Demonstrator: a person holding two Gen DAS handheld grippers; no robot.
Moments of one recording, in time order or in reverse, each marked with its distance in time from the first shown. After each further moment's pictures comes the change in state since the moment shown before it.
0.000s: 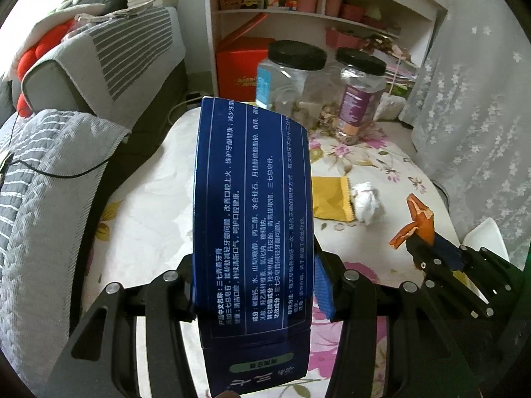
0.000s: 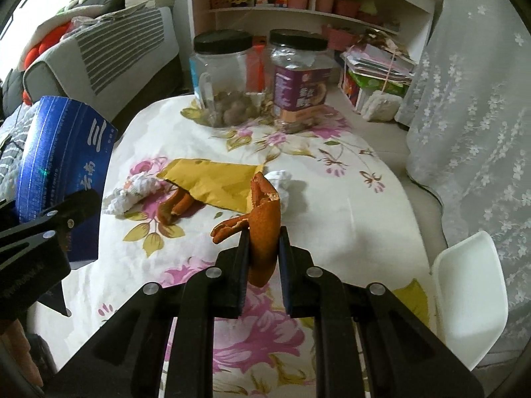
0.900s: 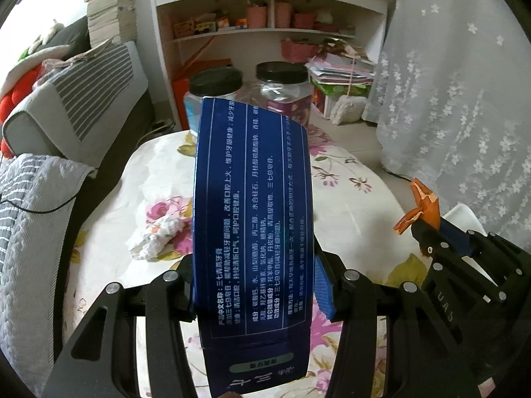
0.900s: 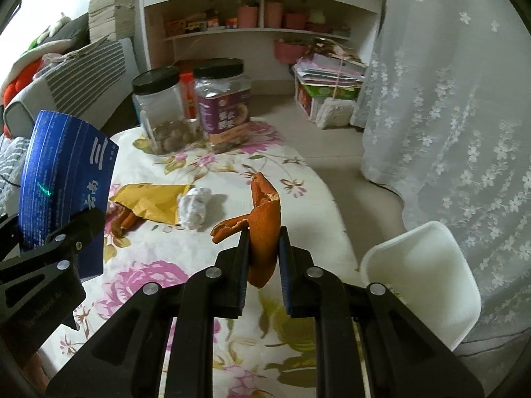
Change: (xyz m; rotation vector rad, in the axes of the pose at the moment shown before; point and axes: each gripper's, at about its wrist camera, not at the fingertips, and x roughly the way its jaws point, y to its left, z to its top) left arm -0.025 -0.088 -0.002 0.126 -0.081 -0.058; right arm -0.041 -0.085 -0.009 0.101 -0.078 -0.100
